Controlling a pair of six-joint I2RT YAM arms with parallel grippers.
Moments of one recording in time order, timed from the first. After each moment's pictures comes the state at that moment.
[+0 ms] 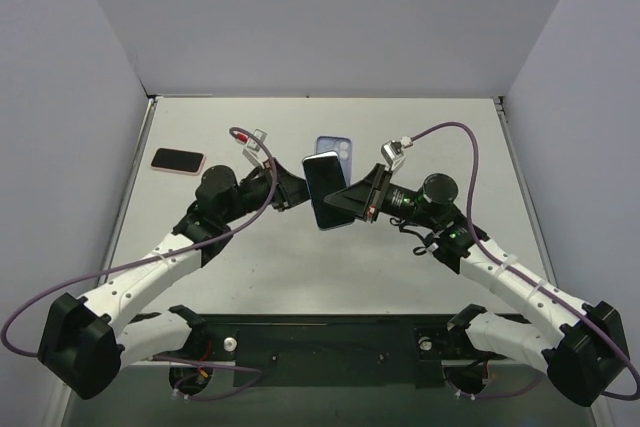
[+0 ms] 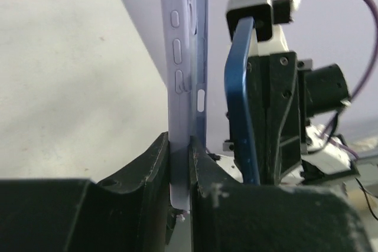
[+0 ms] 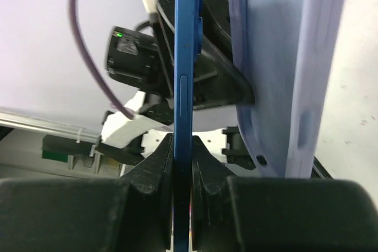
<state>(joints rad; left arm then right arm) -0.59 1.10 0.70 0.46 0.51 -1.09 0.62 1.03 0.66 0.47 -0.56 1.33</state>
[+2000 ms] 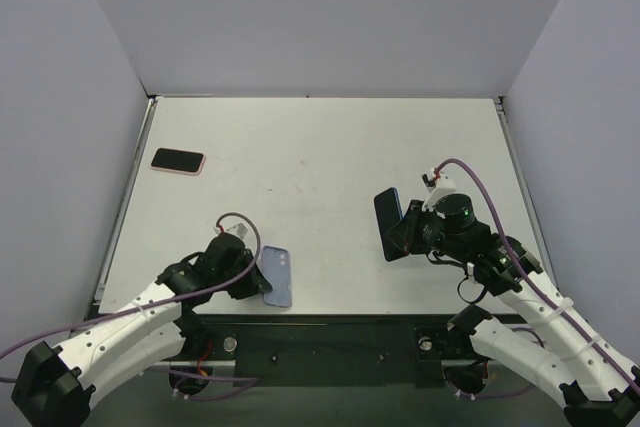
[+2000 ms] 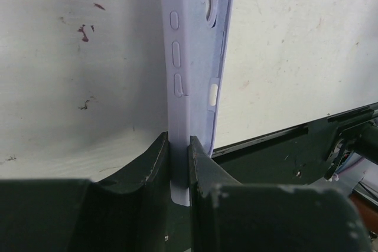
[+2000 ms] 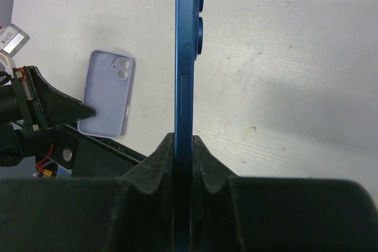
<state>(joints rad) -0.70 0.74 0.36 -0.54 0.10 -0.99 0.62 0.74 0.79 -0.67 -0.03 0.58</state>
